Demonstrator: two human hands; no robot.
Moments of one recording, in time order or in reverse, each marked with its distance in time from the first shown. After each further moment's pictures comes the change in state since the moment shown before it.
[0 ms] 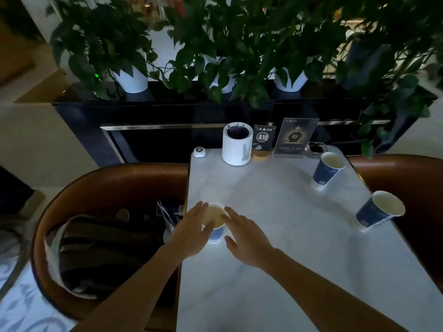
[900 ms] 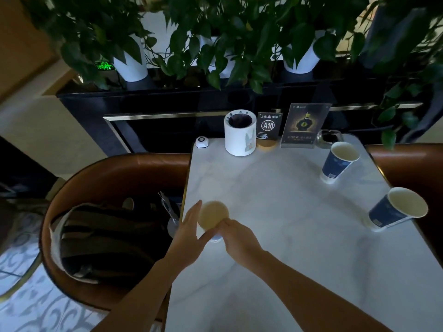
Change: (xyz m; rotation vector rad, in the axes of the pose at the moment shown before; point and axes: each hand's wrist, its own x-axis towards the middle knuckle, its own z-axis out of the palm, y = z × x) left_hand -0.007 0.024 0.040 -0.289 0.111 -0.171; right_hand 0.005 0.040 0.035 0.166 0.023 -0.052
